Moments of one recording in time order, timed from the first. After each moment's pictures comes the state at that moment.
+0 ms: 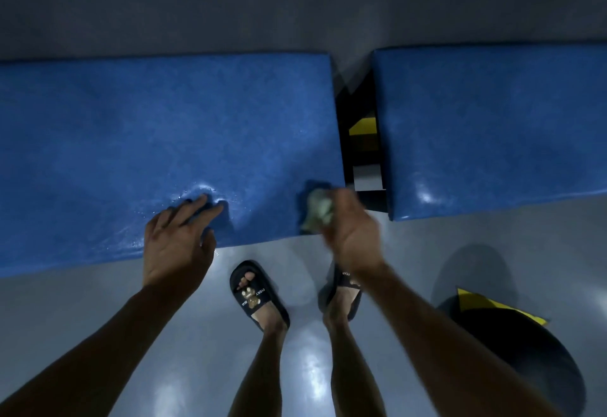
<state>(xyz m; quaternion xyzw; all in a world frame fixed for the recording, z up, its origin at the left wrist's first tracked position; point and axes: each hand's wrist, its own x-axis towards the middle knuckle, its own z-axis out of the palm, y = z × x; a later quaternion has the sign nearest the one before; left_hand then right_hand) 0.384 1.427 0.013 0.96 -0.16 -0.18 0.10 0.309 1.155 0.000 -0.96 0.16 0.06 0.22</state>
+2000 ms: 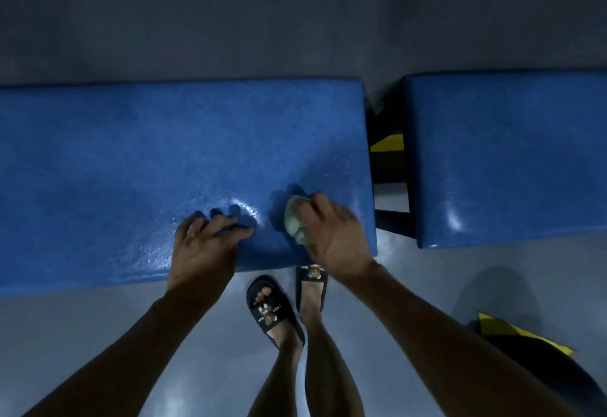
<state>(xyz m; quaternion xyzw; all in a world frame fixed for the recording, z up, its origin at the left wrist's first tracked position) 0.417 1.434 0.005 0.96 -0.24 -0.14 0.09 0.377 1.200 0.002 -0.99 -0.02 0.04 0.15</state>
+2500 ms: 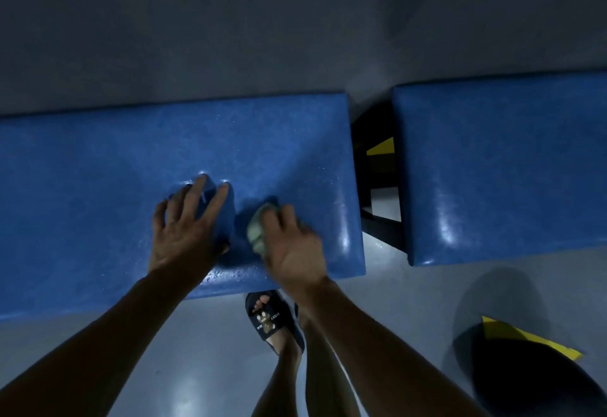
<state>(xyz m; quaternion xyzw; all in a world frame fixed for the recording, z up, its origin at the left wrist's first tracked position) 0.481 1.405 0.013 0.95 -0.21 -0.23 0.01 0.404 1.231 0.006 -0.97 0.08 0.05 0.22</state>
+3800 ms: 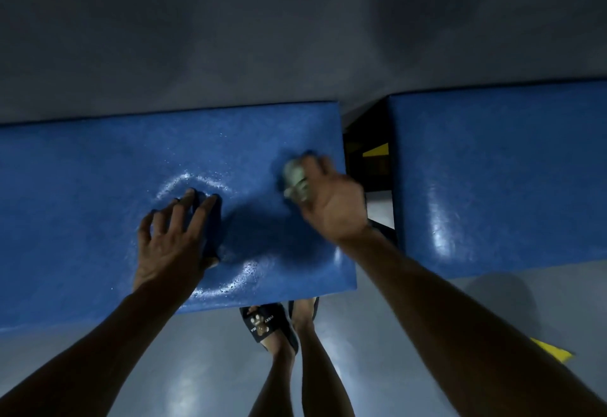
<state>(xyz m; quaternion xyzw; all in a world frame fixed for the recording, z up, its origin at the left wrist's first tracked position) 0.489 1.395 0.008 0.95 -0.19 -0.24 -0.03 0.477 1.129 -0.007 -0.98 0.06 0.07 0.17</state>
